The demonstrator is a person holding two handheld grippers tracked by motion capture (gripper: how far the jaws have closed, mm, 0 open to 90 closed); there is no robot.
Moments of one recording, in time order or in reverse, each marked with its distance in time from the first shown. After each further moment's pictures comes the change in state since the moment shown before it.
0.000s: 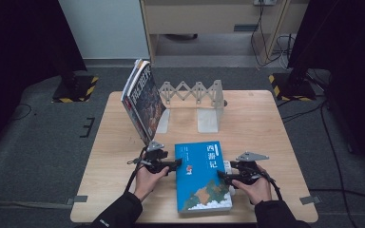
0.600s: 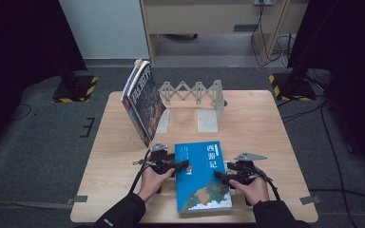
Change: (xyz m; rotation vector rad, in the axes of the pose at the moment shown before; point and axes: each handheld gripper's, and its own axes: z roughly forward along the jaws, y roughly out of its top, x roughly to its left) left arm -0.003 -0.006 0.018 -0.009 -0.112 -0.094; right arm 0.002 -0.002 0.007 -0.002 0.038 0.072
